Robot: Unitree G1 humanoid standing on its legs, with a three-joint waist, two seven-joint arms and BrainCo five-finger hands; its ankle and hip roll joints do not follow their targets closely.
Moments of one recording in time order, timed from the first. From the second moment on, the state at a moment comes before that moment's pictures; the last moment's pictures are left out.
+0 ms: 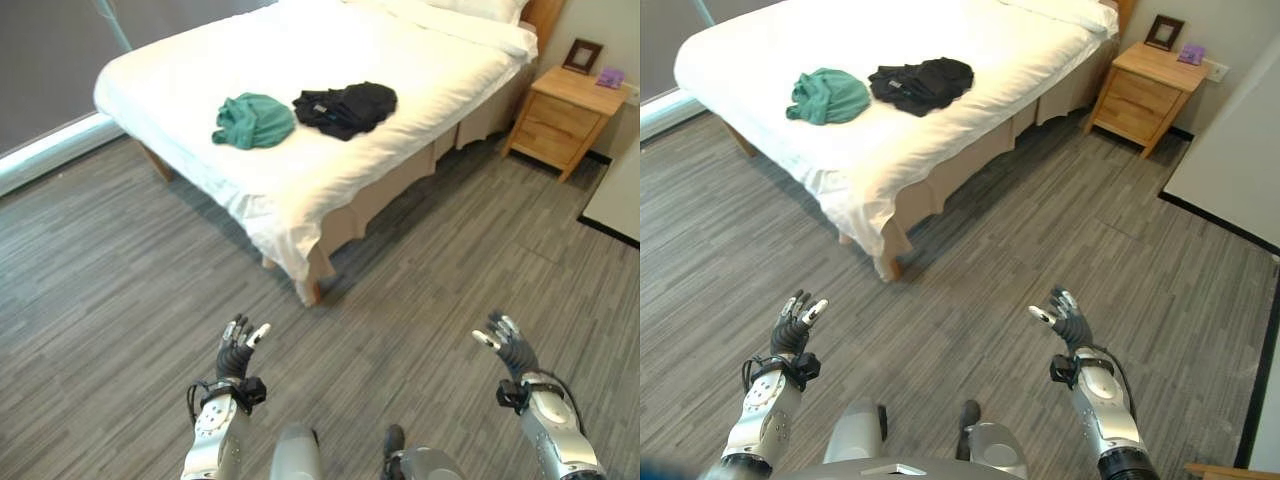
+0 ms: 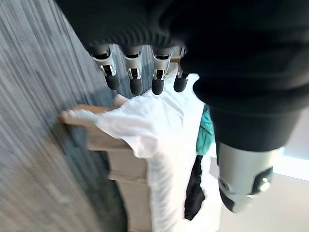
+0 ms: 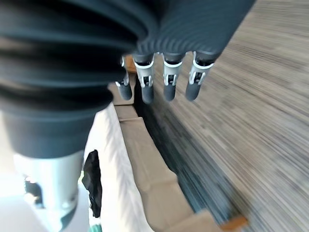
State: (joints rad) left arm 0.10 0.25 0.03 0.36 -0.51 -0.16 0.11; right arm 0.06 -0.36 0.05 0.36 0.41 -0.14 -0.03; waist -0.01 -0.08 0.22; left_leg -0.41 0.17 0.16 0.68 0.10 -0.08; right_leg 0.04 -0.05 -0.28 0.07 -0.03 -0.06
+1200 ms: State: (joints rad) left arm 0.06 0.28 0.04 0.46 -0.55 -0.16 0.07; right arm -0.02 -0.65 -0.12 0.36 0.25 -0.11 -0.07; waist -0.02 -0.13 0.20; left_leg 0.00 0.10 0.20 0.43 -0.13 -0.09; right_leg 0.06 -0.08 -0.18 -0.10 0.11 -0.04
